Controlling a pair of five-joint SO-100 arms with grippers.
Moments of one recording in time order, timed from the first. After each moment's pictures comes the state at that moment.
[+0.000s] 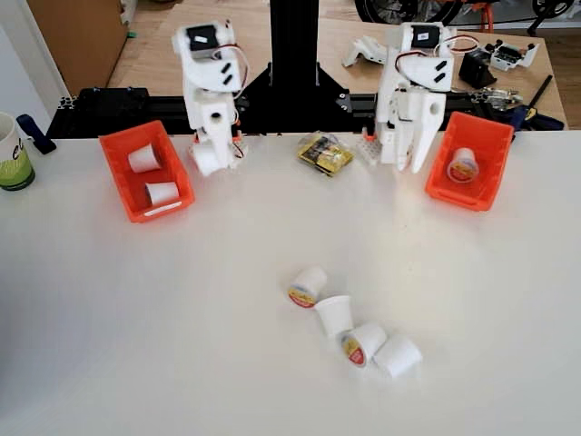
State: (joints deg) arm 0 -2.8 125.1 92.1 102.6 -178.6; arm 1 2.5 135.0 106.1 77.7 158.4
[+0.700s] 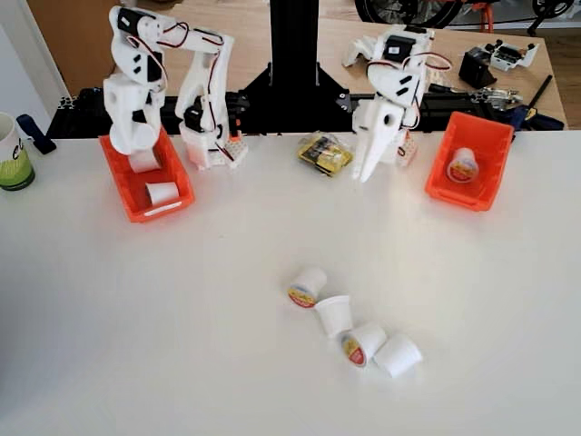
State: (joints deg) arm 0 40.0 128.2 92.1 102.6 -179.7; arm 1 20.8 126.6 107.7 64.1 154.3
